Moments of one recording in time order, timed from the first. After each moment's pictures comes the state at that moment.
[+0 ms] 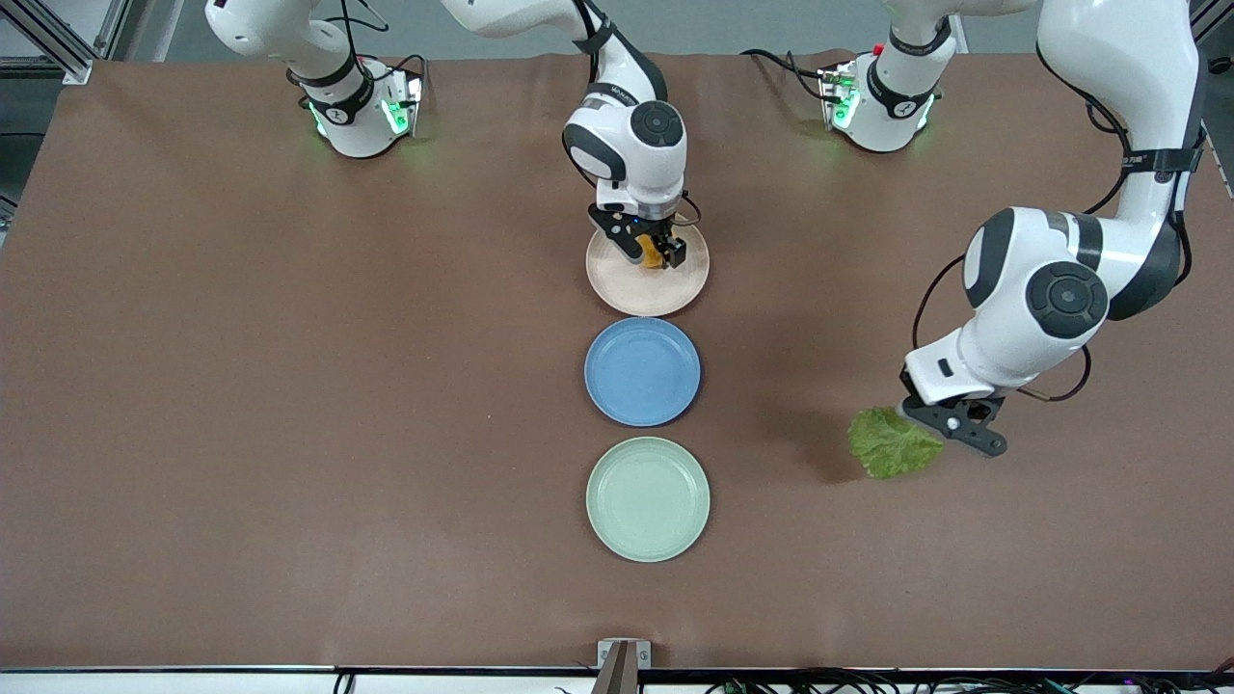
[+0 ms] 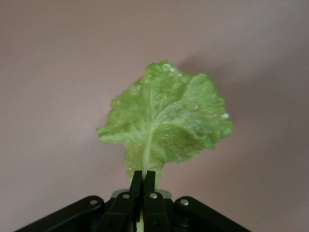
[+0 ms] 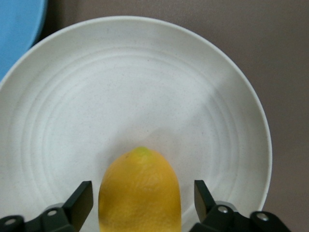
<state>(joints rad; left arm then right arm) -0.03 0.33 -0.10 -1.94 0.15 2.30 0.28 1.15 0.64 -0.08 -1.78 0.09 2.41 1.88</state>
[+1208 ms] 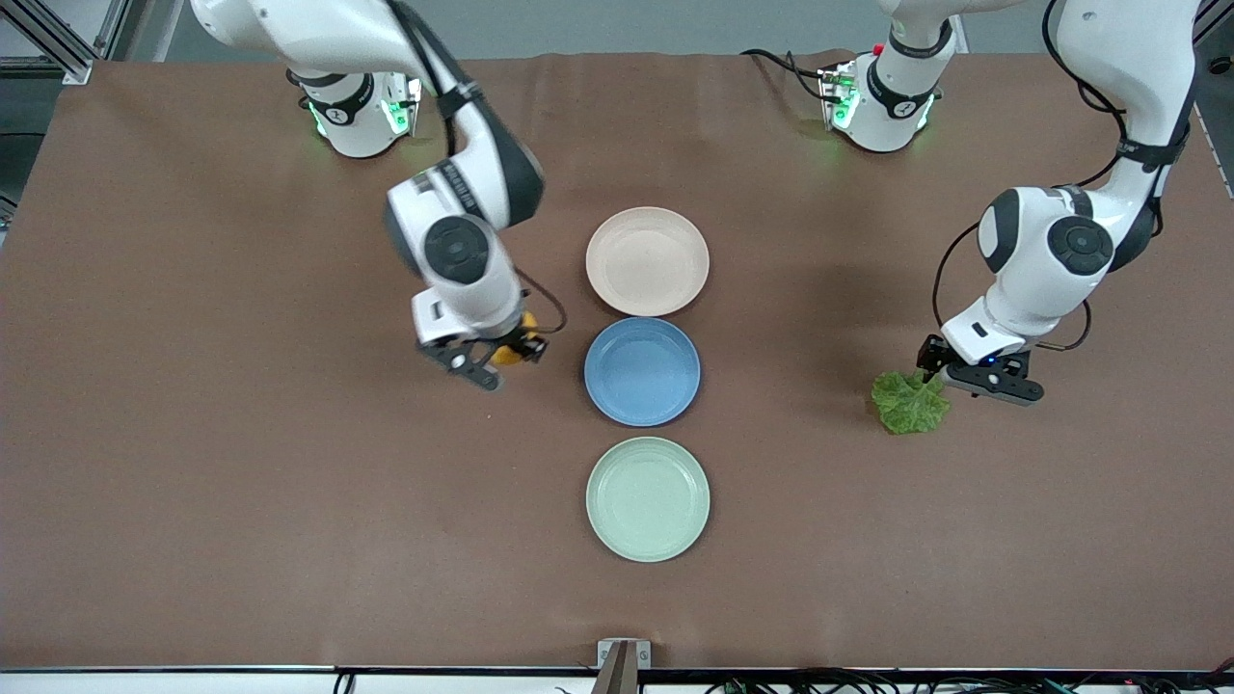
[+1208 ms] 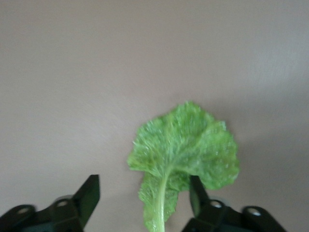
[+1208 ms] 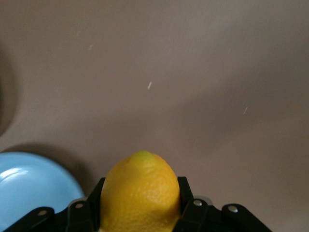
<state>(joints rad) 0.11 0.23 -0.12 -2.27 0.15 2.70 0.18 0.61 0.45 -0.12 -1.72 0.07 2.08 0.91</state>
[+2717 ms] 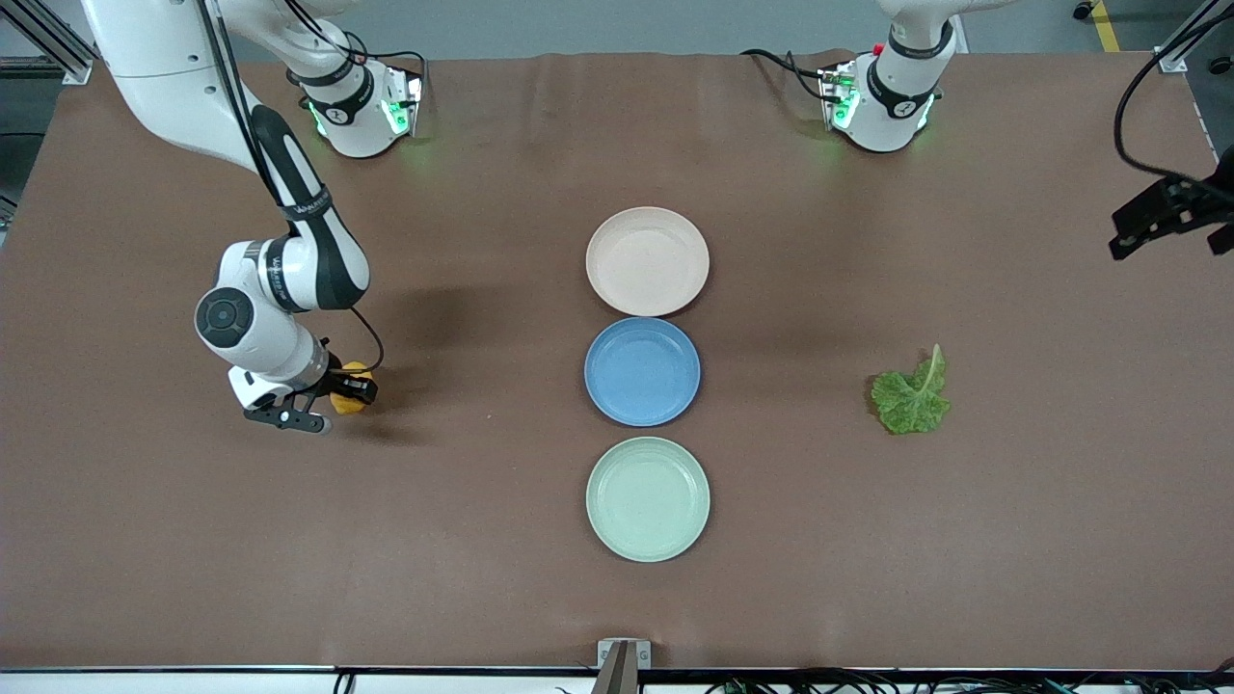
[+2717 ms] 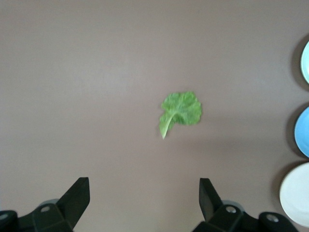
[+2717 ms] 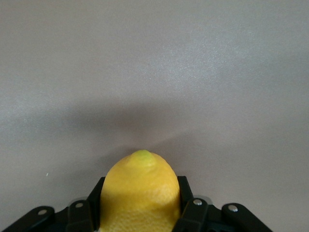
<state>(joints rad) 0.19 -0.02 -0.17 -1.49 0.05 1.50 -0.01 0.22 0.45 -0.11 -2.09 0.07 2.54 0.26</state>
